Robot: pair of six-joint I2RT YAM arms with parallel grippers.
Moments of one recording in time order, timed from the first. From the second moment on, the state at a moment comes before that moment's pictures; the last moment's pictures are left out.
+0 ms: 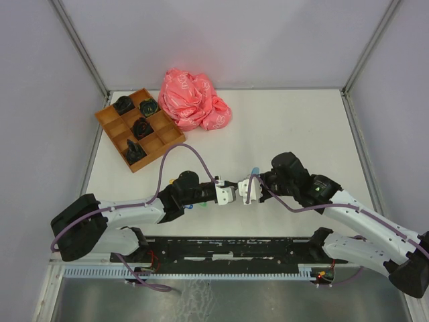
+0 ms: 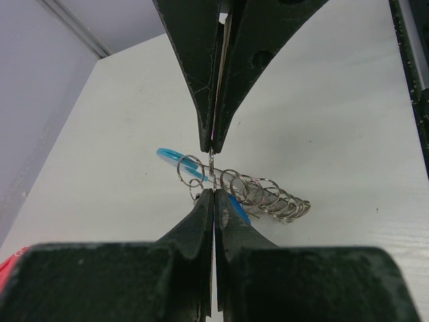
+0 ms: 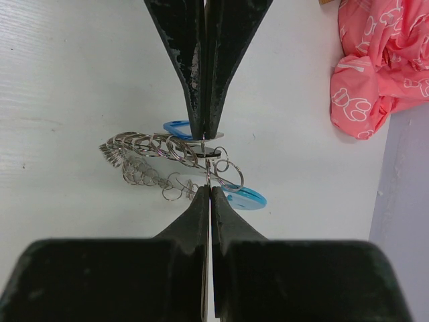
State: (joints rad) left arm -0.99 1.27 0.48 0.69 0.34 0.54; right arm 0.80 0.95 0.79 -0.54 -0.27 -1.00
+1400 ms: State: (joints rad) left arm -0.99 1.28 0.48 0.69 0.34 0.54; right arm 0.80 0.95 0.79 -0.54 -0.27 -1.00
